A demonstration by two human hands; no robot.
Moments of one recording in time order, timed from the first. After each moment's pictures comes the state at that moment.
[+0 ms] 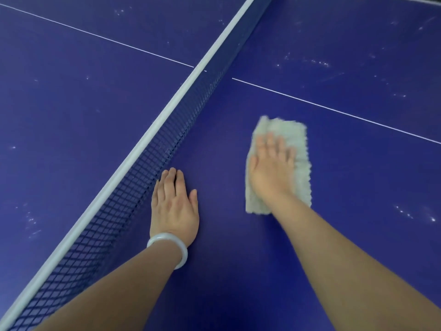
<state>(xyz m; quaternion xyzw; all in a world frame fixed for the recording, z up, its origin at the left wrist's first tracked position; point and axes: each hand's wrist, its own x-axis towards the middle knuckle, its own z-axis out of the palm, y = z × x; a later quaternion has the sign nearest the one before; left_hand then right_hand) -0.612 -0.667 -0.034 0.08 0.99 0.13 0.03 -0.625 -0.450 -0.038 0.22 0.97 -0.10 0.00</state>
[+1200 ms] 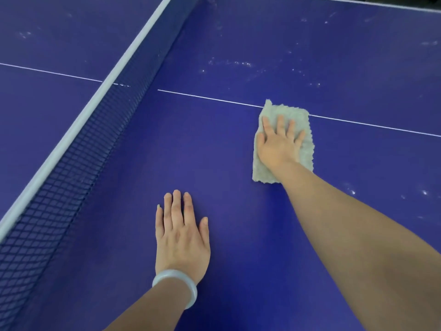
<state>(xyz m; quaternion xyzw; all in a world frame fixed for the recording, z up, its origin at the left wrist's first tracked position) -0.544 -0.560 -0.050 0.22 0.97 0.04 0.01 -0.605 -0.274 -0.031 0.37 0.92 -0.10 0.06</state>
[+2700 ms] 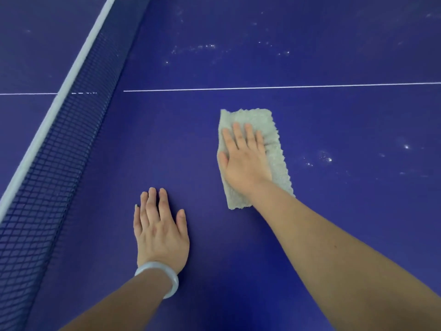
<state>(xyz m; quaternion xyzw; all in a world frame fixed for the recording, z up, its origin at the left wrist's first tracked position) -0.544 -0.555 -0.044 0.20 0.98 0.06 0.03 -0.539 -0.328 -0.042 0.26 0.96 -0.10 0.01</state>
